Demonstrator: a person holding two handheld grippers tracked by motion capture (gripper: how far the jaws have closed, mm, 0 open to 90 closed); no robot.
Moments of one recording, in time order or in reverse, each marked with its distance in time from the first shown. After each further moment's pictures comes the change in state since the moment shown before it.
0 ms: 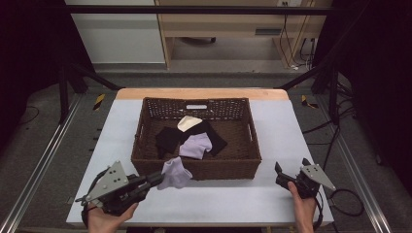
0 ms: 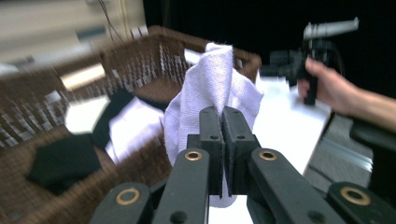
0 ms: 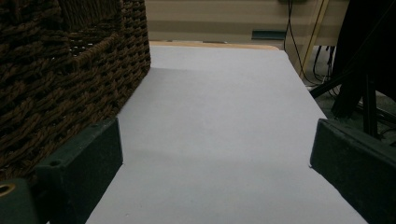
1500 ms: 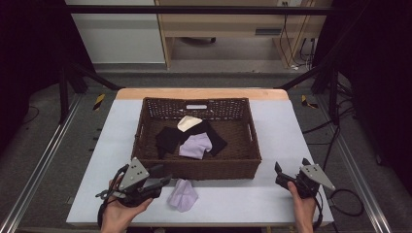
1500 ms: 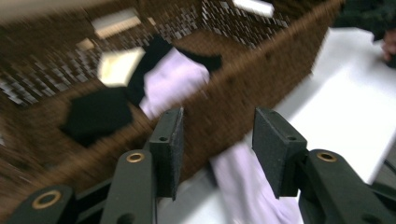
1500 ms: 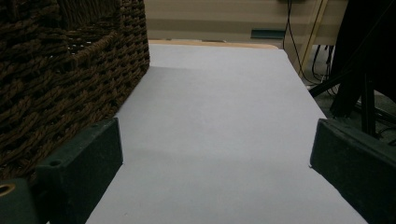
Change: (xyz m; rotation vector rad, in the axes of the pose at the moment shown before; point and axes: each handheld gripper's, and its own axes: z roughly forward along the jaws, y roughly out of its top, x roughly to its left) left arm 0.020 -0.013 0.035 0.097 0.197 0.017; right arm 0.001 0.000 0.001 0.005 -0.003 -0.003
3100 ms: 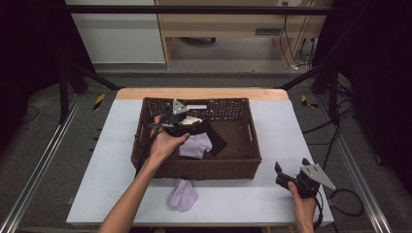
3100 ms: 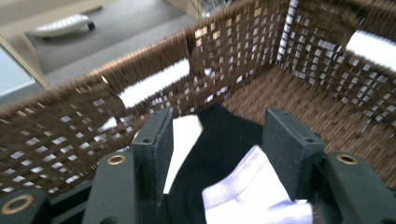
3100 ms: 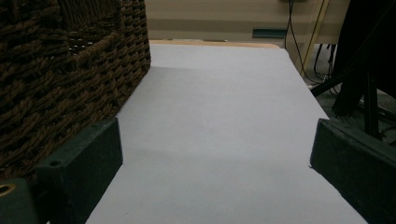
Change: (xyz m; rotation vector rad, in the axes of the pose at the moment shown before) left arm 0.064 0.076 0.176 0.140 0.091 -0.038; right arm -0.001 0.000 0.000 0.002 0.006 0.007
